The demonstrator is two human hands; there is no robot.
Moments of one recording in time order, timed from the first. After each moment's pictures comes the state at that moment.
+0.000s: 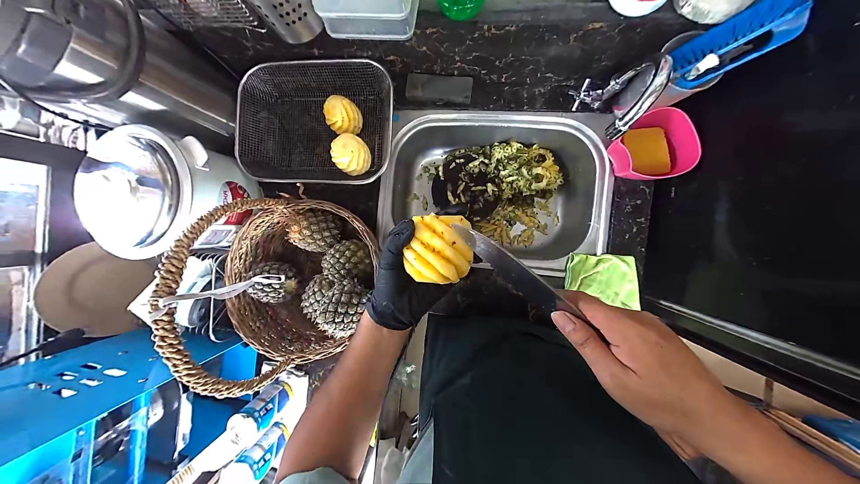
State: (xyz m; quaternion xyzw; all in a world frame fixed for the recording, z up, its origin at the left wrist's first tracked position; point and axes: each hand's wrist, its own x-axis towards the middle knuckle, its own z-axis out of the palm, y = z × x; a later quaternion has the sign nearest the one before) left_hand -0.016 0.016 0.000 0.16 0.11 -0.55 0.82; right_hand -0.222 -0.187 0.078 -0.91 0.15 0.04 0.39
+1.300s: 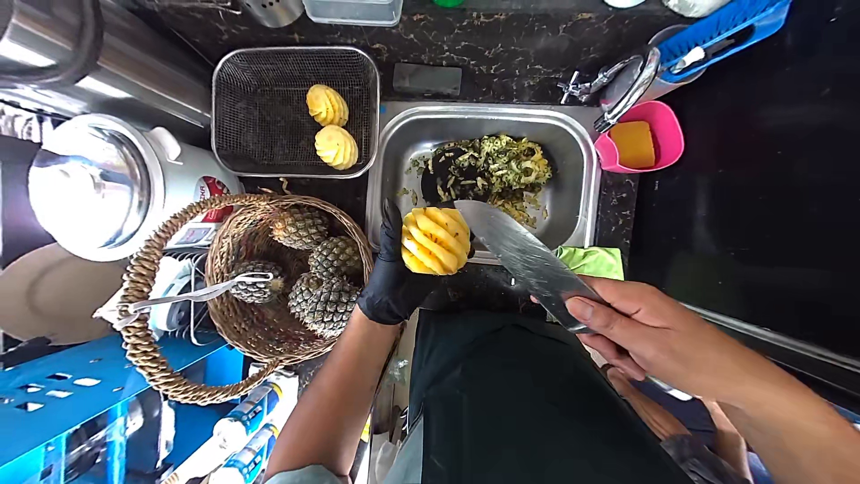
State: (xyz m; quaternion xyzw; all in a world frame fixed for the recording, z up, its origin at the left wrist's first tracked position) left_hand -0.010 0.009 -0.023 0.17 -0.03 -0.54 0.82; right_hand -0.213 -0.221 0.090 -0.70 0.19 0.19 0.66
